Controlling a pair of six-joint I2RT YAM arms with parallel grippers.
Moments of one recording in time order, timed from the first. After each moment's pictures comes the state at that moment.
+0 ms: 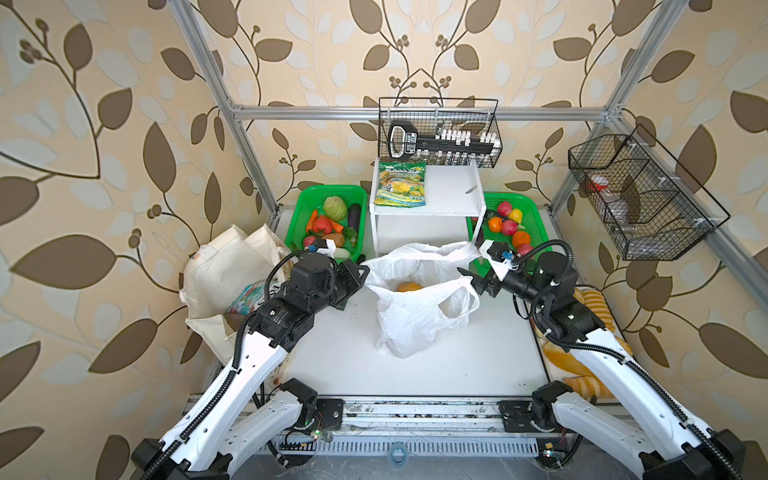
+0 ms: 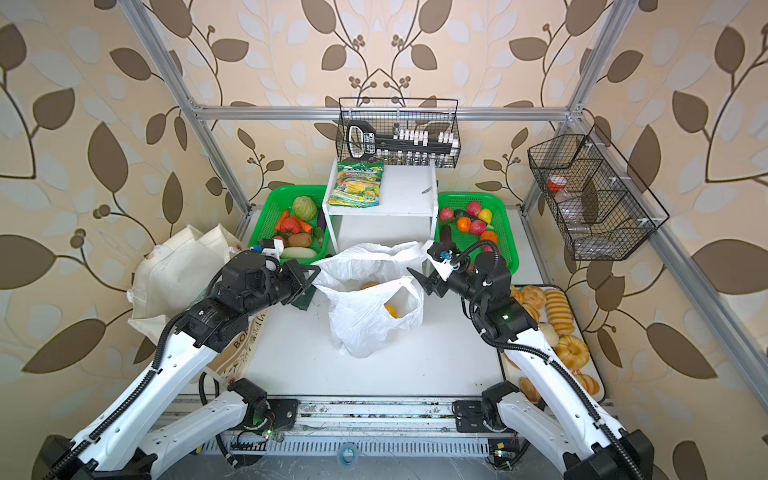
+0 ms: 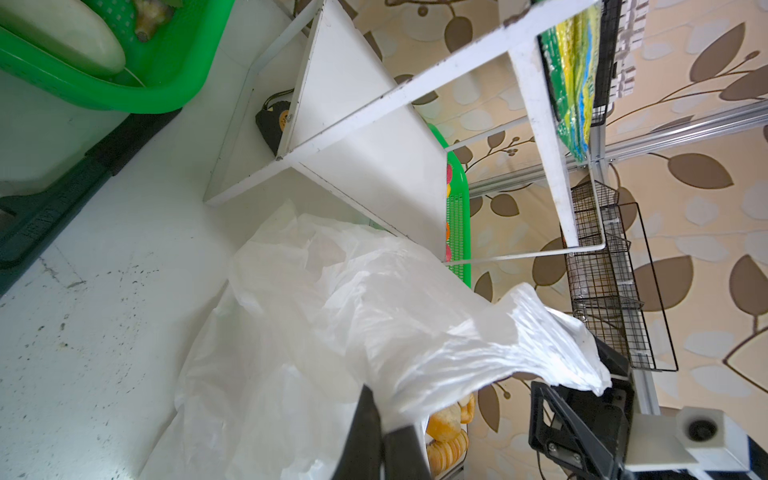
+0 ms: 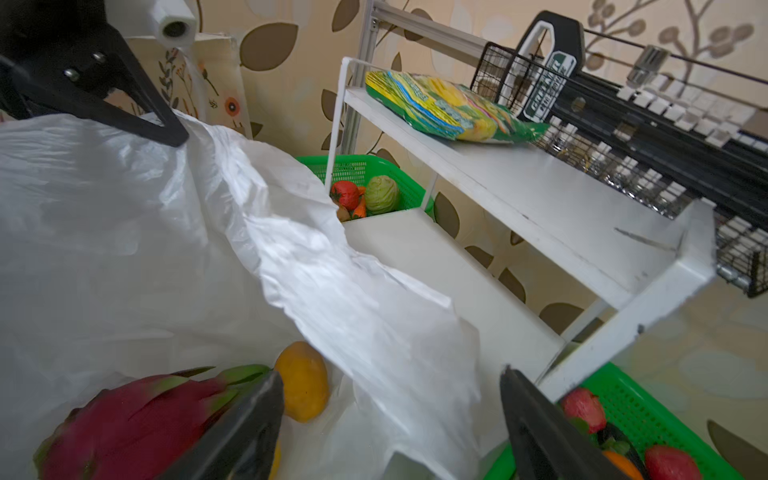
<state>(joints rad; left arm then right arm) -0.44 0.87 0.94 -0.51 0.18 -1.05 0.36 0.94 0.81 -0.02 -0.40 -0.41</state>
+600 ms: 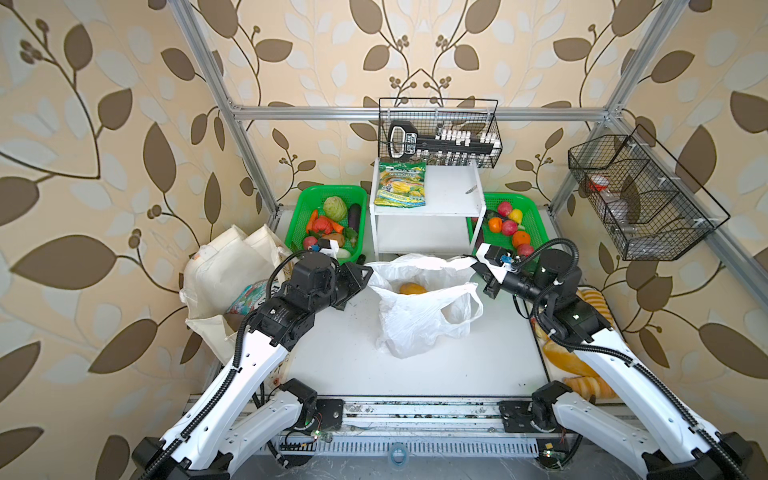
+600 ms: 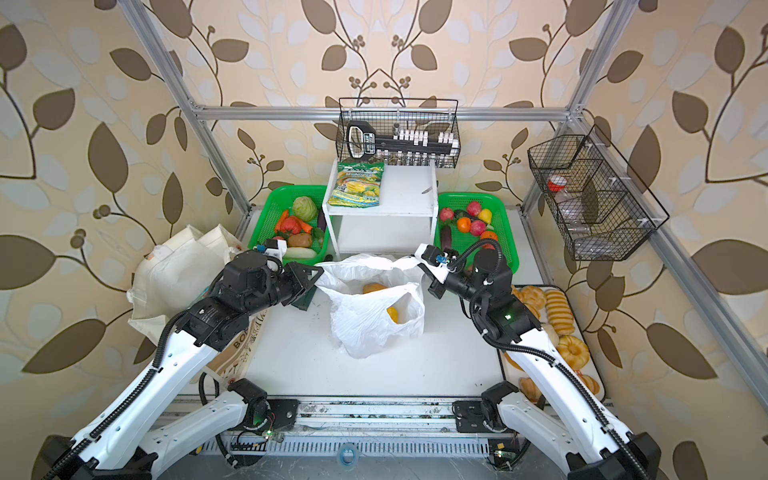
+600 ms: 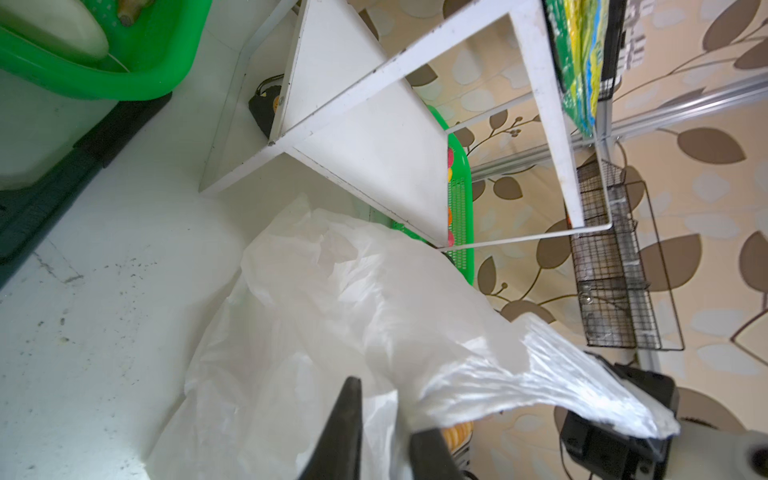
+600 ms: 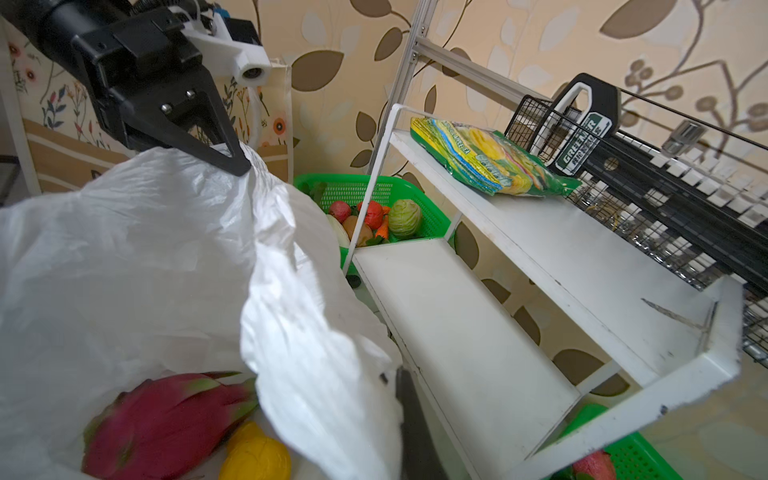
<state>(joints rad) -0.44 0.88 0.96 -0.53 0.21 -1.02 0.41 0.89 0.85 -0.09 -0.44 -0.40</state>
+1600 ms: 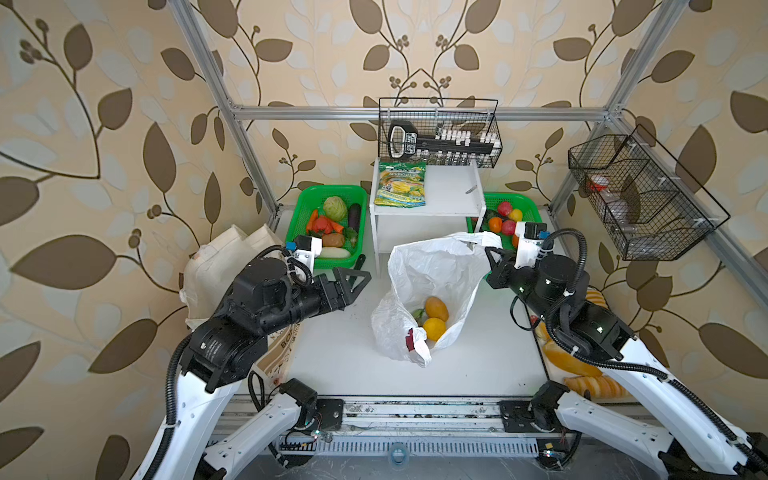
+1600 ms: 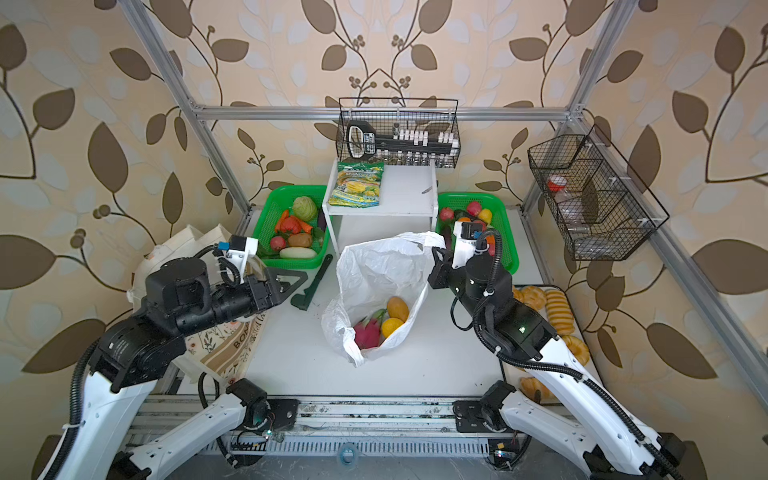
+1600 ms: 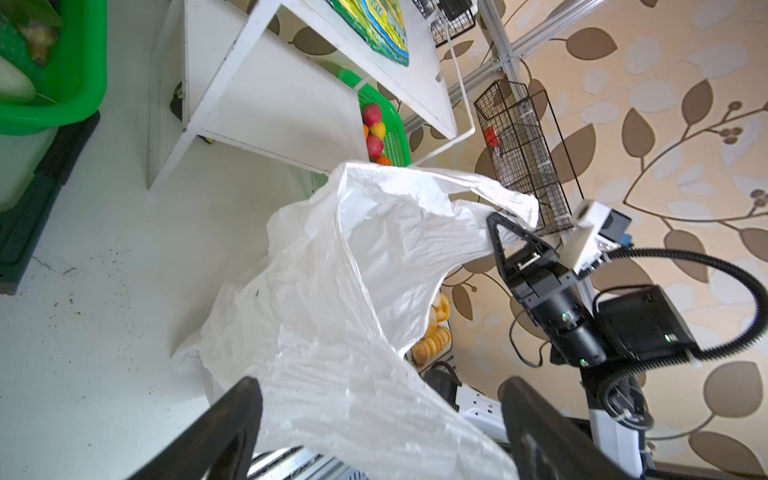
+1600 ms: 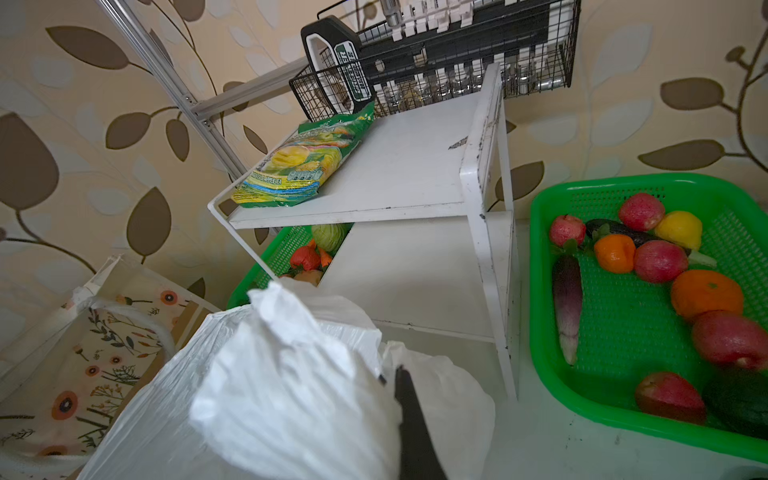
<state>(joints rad) -0.45 0.76 1.30 -0.95 0.40 -0.82 0.66 0.87 1.03 -0.38 0.32 0.42</state>
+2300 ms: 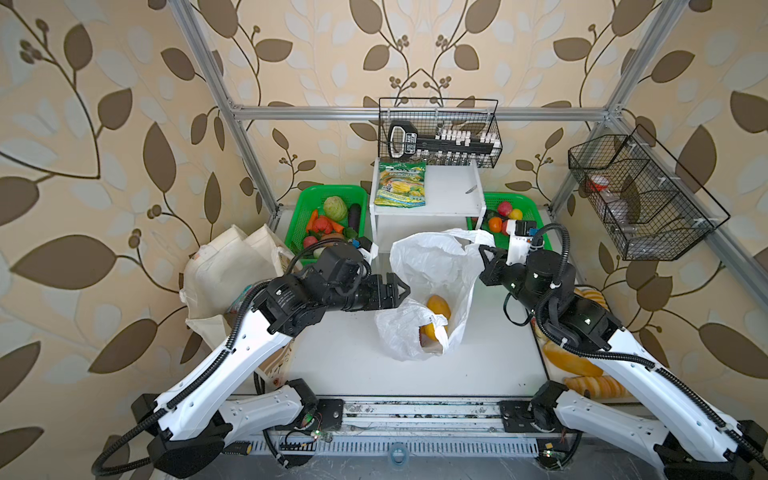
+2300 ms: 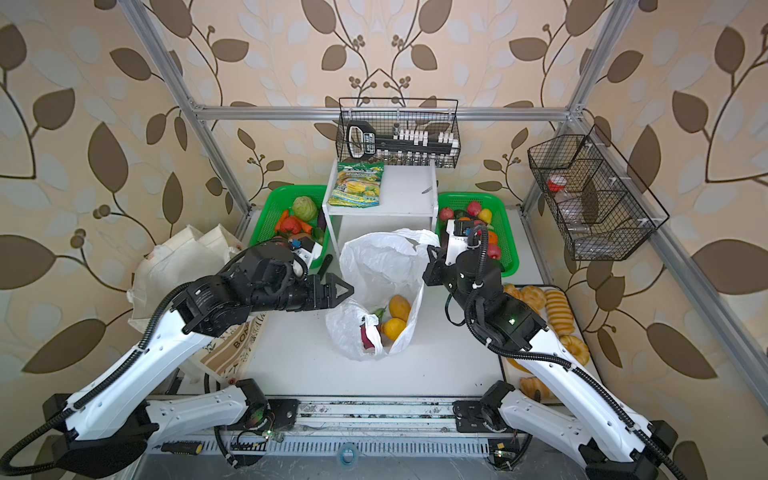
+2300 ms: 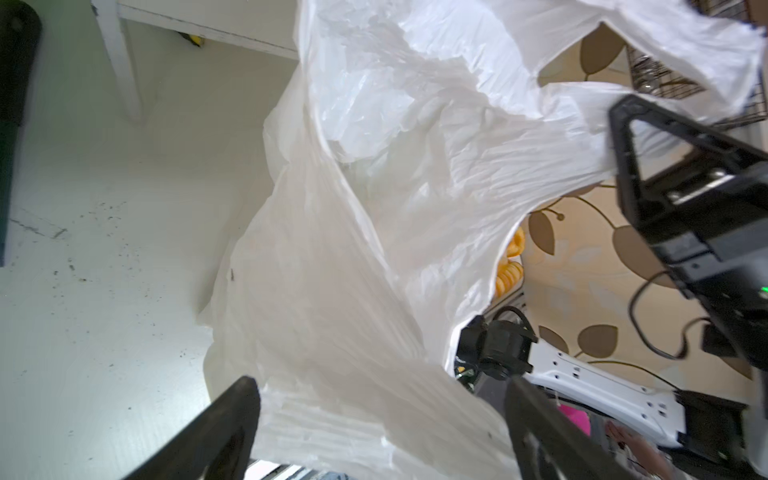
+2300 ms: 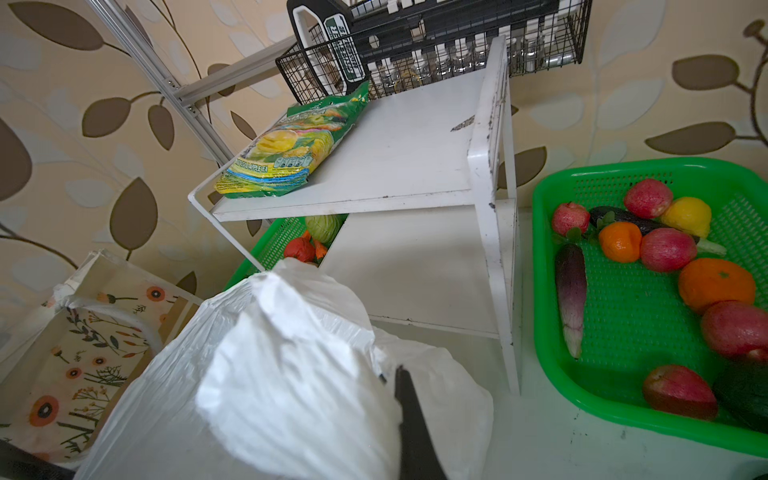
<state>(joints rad) -0.76 1.07 1.34 -0.97 0.15 -0.78 0.66 0.92 1.04 -0.37 0.32 0.43</state>
